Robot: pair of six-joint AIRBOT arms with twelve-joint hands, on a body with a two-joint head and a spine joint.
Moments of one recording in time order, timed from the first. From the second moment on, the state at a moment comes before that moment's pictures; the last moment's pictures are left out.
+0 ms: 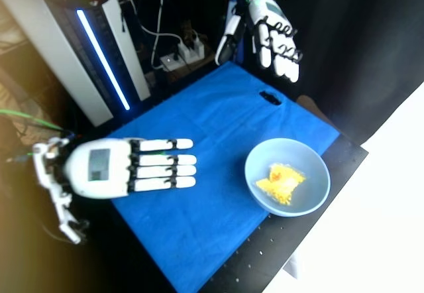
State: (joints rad) left arm 0.93 -0.80 0.99 -0.03 -1.00 0.75; right arm -0.95 -1.14 1.39 -0.34 0.98 -0.43
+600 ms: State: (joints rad) left arm 0.94 -0.82 1.00 -0.05 -1.01 0.75; right arm -0.94 -1.15 1.40 -0.35 0.97 -0.43
